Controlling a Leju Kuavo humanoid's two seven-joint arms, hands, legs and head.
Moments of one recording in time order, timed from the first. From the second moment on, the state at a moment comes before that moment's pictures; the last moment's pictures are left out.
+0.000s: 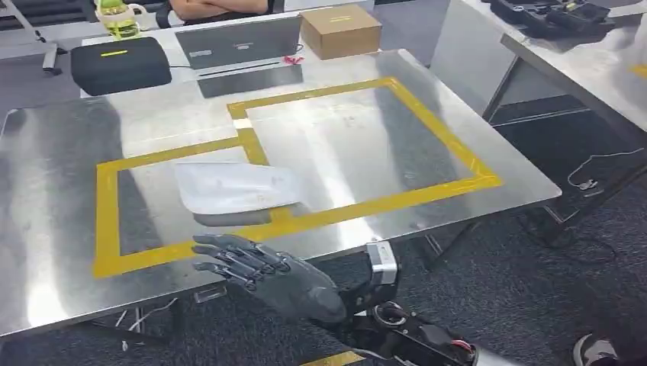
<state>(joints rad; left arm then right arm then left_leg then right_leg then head) -0.11 0.14 -1.11 -0.21 1.26 0.23 0.04 -0.21 0.03 0.72 -1.58 -0.41 0.42 -0.59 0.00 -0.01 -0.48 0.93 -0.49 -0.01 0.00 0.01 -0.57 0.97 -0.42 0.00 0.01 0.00</state>
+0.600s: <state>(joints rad) -0.11 0.14 -1.11 -0.21 1.24 0.22 0.05 -0.20 0.00 0.75 -1.60 -0.40 0.40 -0.59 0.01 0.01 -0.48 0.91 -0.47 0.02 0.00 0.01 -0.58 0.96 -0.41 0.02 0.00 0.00</state>
